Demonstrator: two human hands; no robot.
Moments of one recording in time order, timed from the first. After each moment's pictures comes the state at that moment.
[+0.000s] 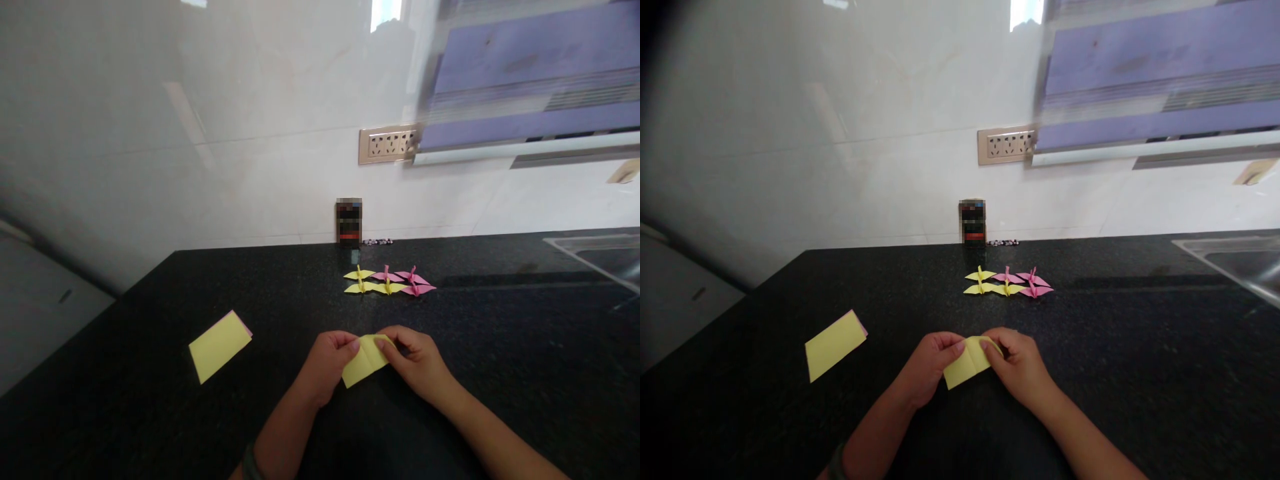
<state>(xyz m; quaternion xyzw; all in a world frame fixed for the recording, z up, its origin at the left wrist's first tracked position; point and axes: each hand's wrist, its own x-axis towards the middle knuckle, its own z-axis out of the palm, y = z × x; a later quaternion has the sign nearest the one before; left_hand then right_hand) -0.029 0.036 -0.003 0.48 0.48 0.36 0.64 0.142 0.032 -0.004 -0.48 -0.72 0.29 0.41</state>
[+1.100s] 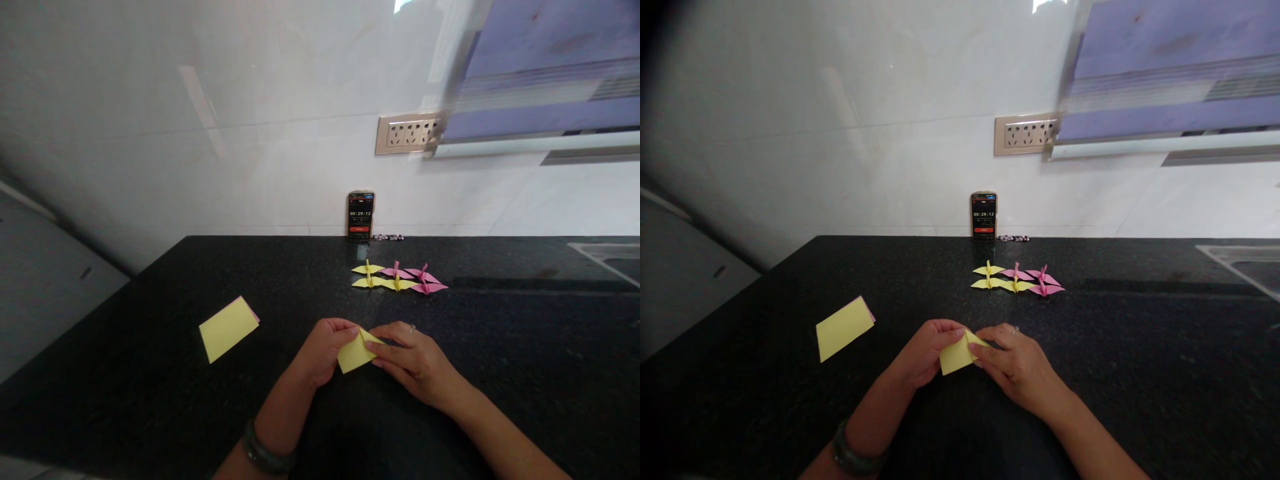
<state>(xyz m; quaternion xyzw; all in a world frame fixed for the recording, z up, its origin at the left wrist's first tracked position) -0.041 0.044 0.003 0.38 0.45 0.38 0.71 0.144 0.033 0.006 -0.32 -0.90 0.10 0.28</state>
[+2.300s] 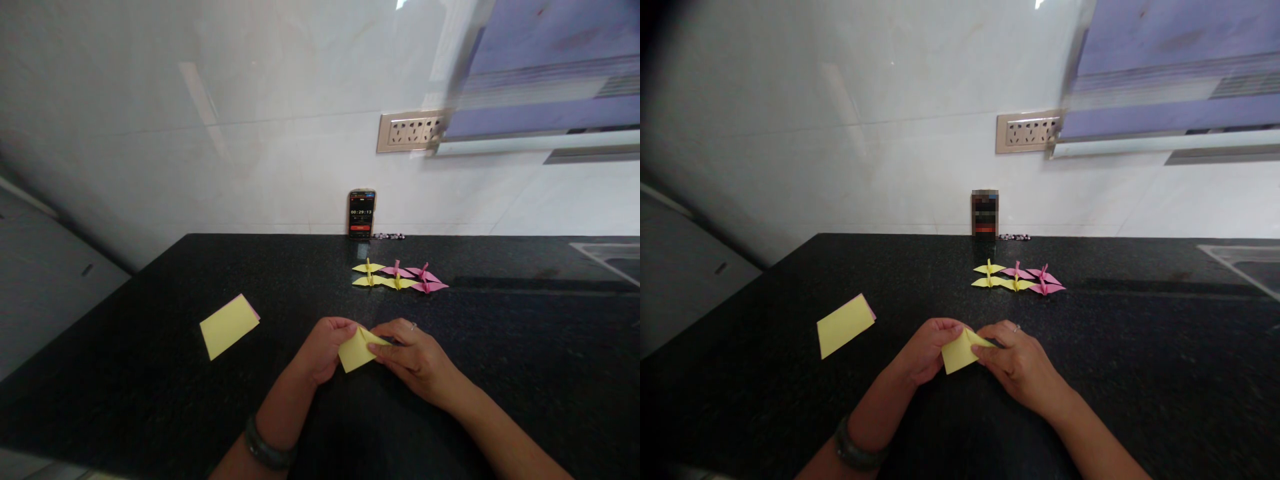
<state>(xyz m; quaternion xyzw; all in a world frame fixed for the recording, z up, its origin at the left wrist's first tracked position) -0.039 0.045 0.001 0.35 0.44 0.39 0.73 0.145 0.033 0.009 -0.32 -0.90 0.12 0.26</state>
